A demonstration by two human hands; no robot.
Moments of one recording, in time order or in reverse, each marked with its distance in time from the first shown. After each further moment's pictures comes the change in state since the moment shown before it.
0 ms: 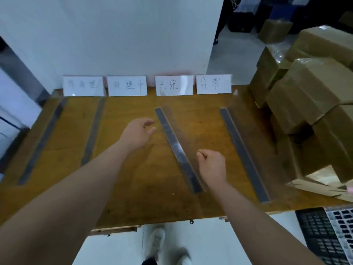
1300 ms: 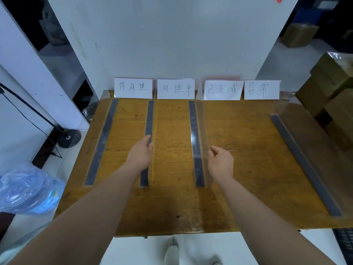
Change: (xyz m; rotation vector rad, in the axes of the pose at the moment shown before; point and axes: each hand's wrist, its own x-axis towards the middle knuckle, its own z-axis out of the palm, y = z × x) left_hand -0.031 -0.200 -0.077 -0.064 -0.025 -0.291; right_hand -0.007 -0.153 0.140 0.117 0.033 0.186
